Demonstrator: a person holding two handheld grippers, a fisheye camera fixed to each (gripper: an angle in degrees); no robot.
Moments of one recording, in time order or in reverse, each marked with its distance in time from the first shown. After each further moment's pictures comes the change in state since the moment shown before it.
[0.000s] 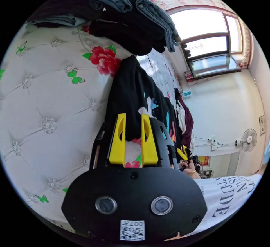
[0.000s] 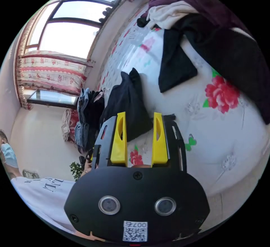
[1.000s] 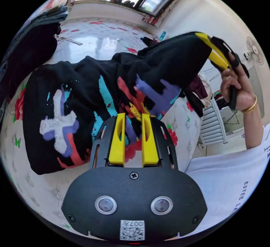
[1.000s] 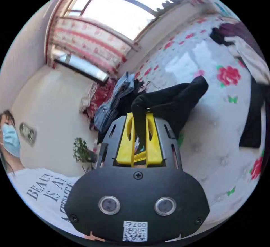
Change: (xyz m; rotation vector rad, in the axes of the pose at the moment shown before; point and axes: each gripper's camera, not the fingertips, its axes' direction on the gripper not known) left arm 0.171 0.135 0.238 -0.221 -0.121 0.591; right arm -0.263 0.067 0.135 -0.148 -0.132 -0.563
